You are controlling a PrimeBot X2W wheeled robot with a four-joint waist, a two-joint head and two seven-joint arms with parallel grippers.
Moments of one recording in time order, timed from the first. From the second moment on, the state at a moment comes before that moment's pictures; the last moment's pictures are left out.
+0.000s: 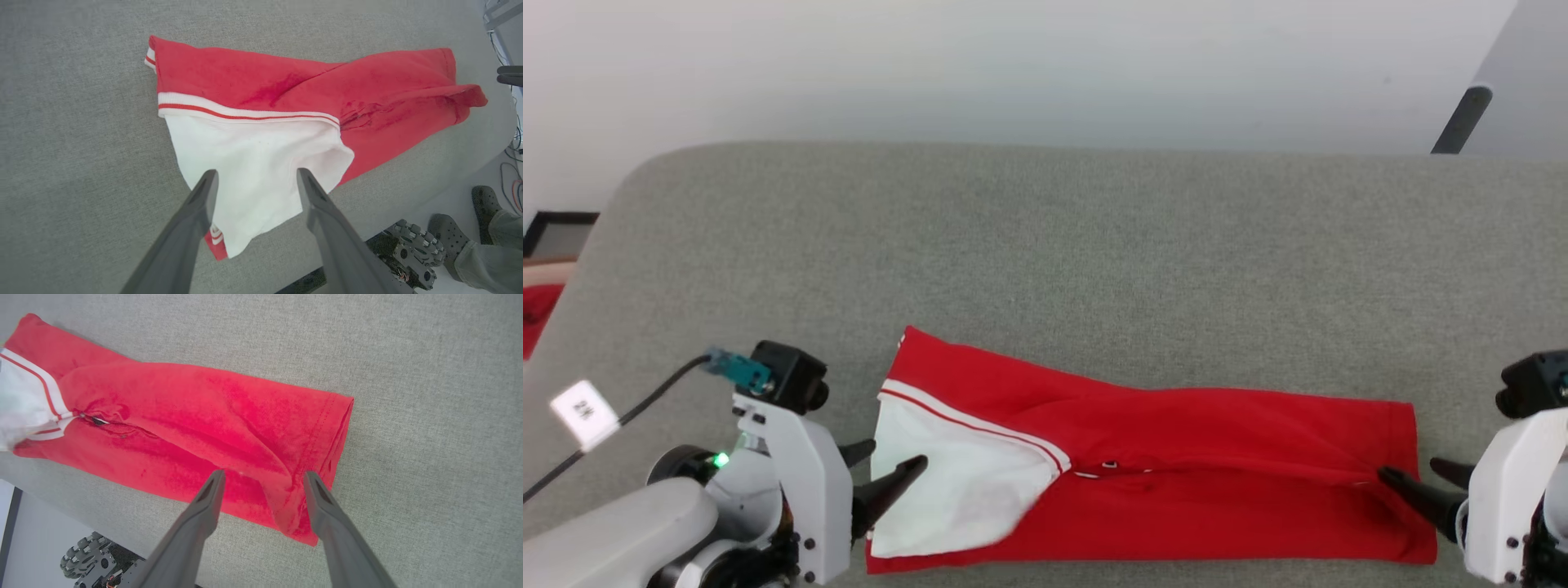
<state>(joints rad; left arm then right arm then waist) -0.76 0.99 -1.23 -0.14 -1.45 0.21 0.26 -0.12 -0.37 -0.03 -0.15 0.64 0.13 1.03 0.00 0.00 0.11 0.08</state>
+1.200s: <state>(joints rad) -0.15 0.66 -0.49 0.00 -0.90 0.11 -0.26 0.09 -0.27 -0.26 -0.15 0.59 0.13 0.95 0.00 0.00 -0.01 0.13</state>
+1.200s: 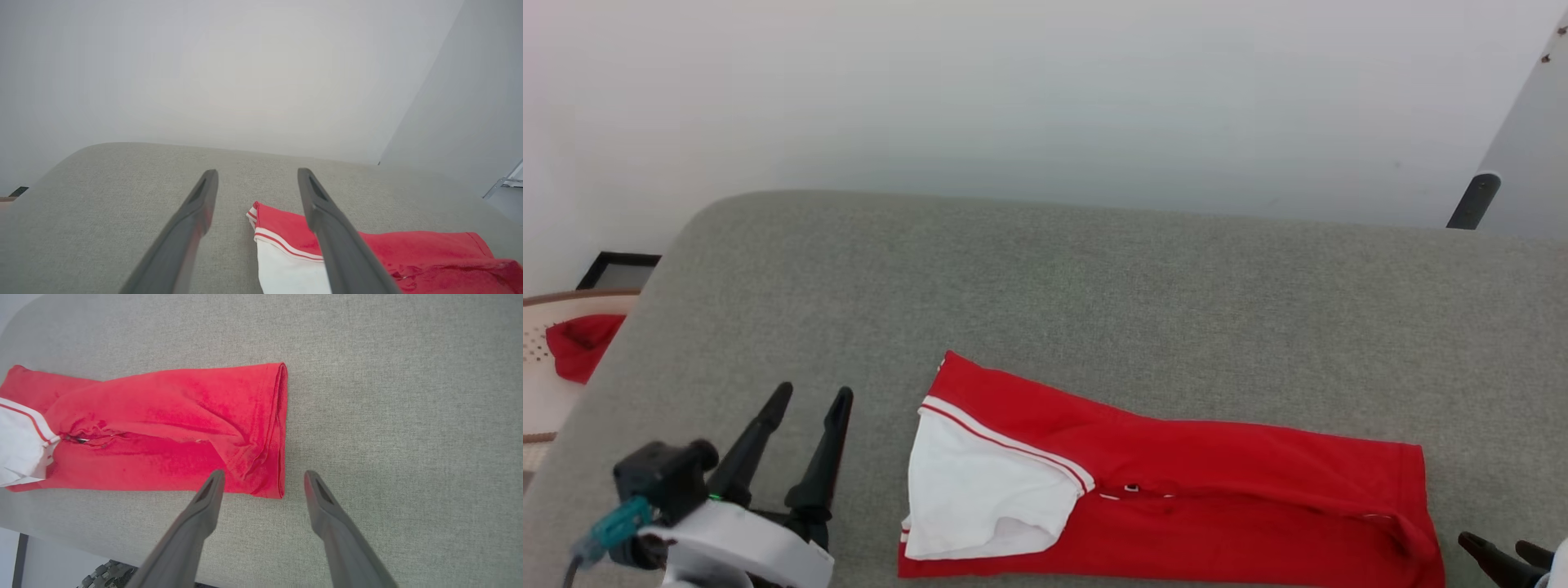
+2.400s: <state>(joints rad) -0.12 0.25 -0.12 0.05 -0.57 -0.13 -0.26 -0.19 -0.25 -0.29 0.02 0.50 0.13 1.12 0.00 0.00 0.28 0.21</state>
